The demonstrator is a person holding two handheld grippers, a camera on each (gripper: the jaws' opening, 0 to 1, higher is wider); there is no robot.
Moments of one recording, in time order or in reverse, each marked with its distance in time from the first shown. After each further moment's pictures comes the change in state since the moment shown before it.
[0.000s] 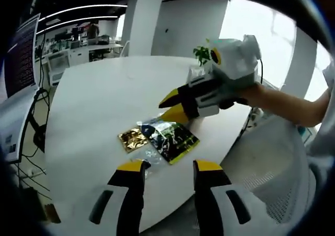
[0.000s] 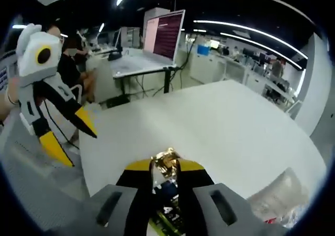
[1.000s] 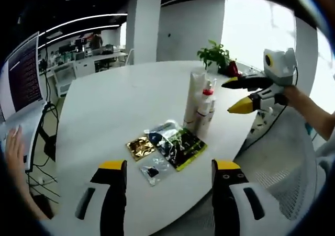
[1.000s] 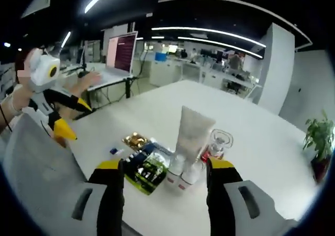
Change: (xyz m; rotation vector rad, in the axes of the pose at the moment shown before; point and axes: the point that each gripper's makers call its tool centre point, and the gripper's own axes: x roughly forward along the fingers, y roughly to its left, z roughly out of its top) left arm 0.000 0.003 0.011 0.068 -0.036 0.096; right arm -0.125 -0.044 -0.052 0.175 -0.037 -0.311
